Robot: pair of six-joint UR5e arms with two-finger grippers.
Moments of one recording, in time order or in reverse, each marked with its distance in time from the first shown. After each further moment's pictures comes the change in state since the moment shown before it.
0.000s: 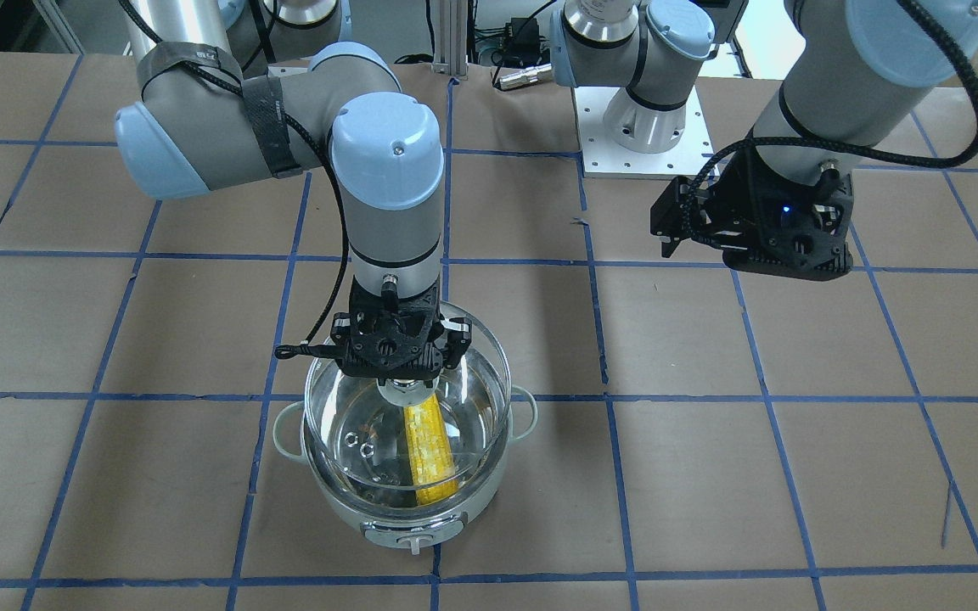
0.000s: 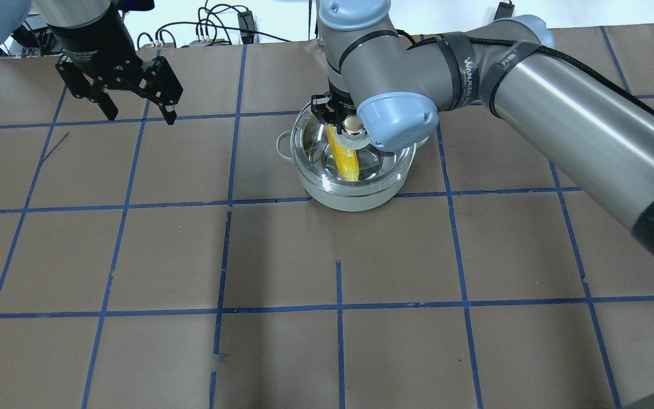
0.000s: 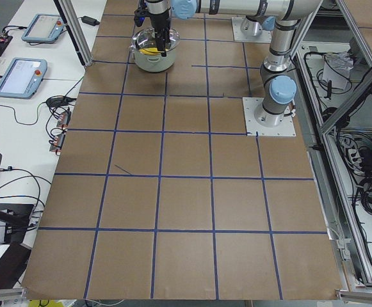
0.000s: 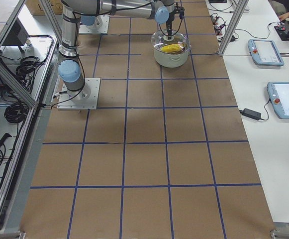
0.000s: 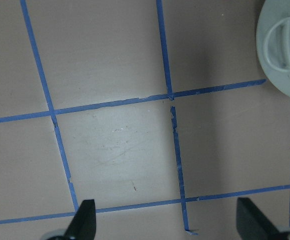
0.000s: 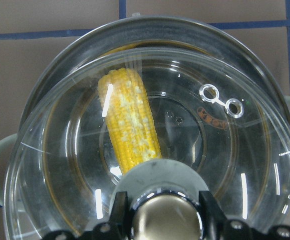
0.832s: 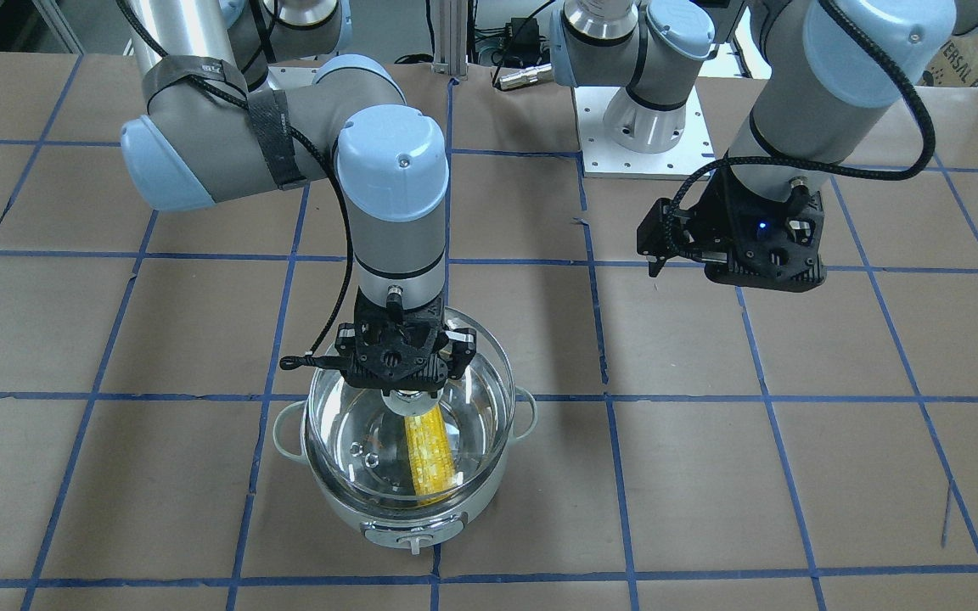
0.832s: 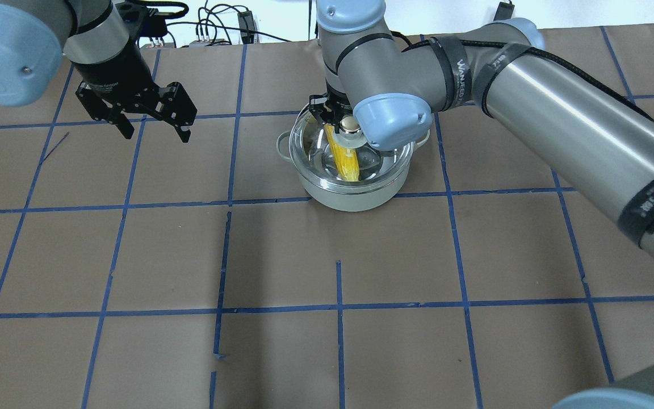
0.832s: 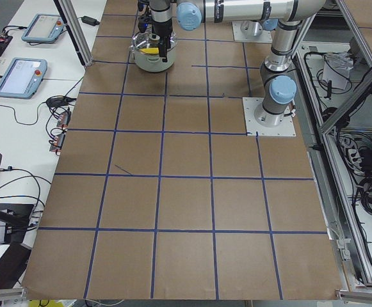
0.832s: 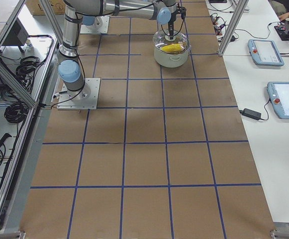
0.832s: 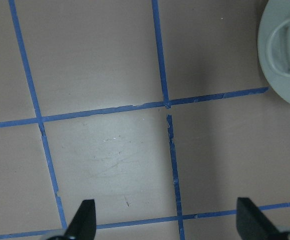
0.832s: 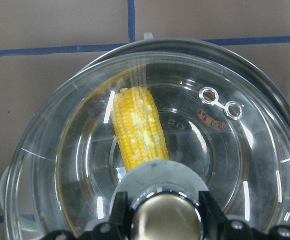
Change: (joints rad) left arm -0.003 0.024 -0.117 0.167 -0.014 -0.012; right arm 0.012 0.038 -0.051 -0.016 -0.008 0.006
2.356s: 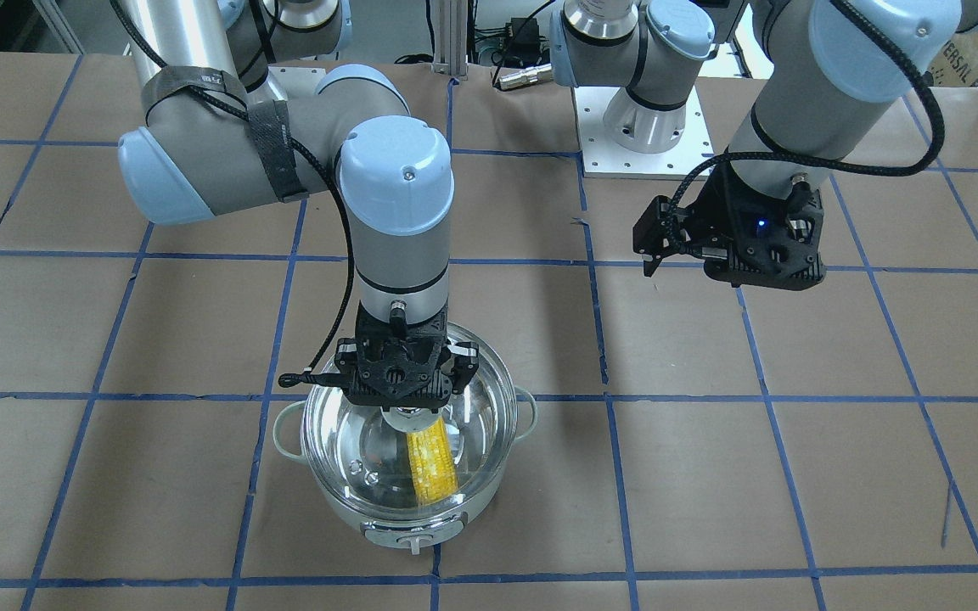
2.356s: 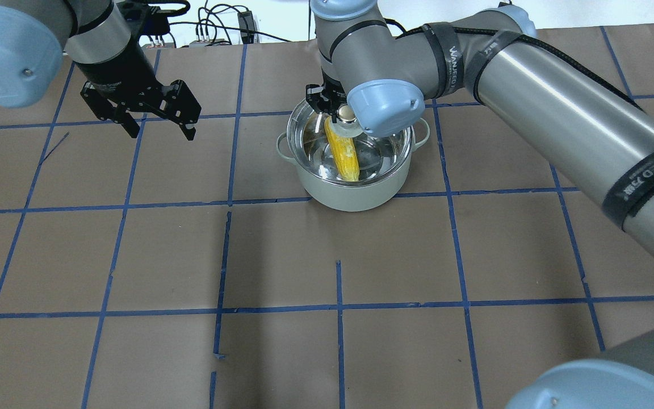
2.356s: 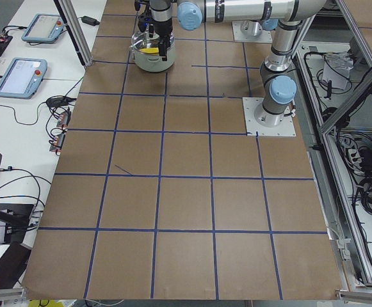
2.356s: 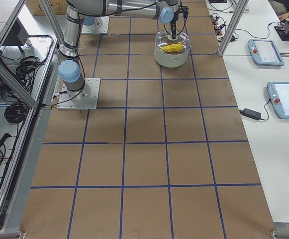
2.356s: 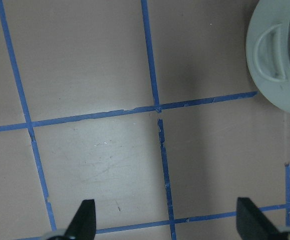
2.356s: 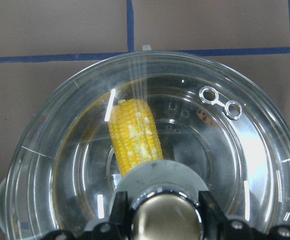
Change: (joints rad) left arm 0.008 0.006 -0.001 0.005 -0.023 0.001; right arm -0.014 0.016 -0.027 0.011 -0.005 -0.020
